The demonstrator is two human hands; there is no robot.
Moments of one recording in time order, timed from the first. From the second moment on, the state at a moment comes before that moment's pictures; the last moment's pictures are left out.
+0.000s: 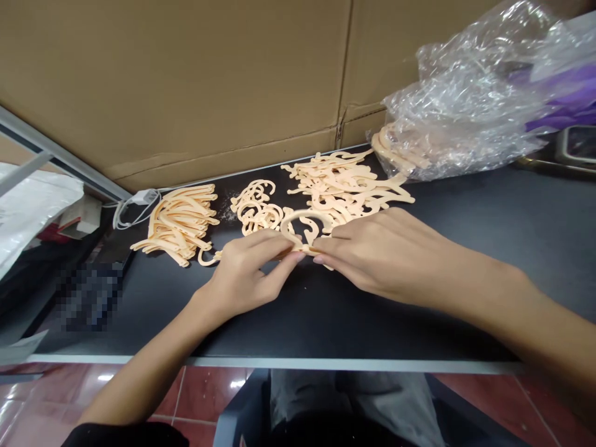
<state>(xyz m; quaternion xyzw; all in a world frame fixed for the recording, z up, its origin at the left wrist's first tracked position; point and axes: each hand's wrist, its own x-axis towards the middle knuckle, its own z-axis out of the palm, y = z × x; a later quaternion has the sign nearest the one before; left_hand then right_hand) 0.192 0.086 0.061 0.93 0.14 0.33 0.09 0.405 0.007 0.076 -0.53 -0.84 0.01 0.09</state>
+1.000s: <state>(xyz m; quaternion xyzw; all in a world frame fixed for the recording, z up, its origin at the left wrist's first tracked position) 0.139 0.013 0.026 0.93 0.26 0.26 0.09 0.385 -0.029 0.042 -0.46 -0.85 0.08 0.22</state>
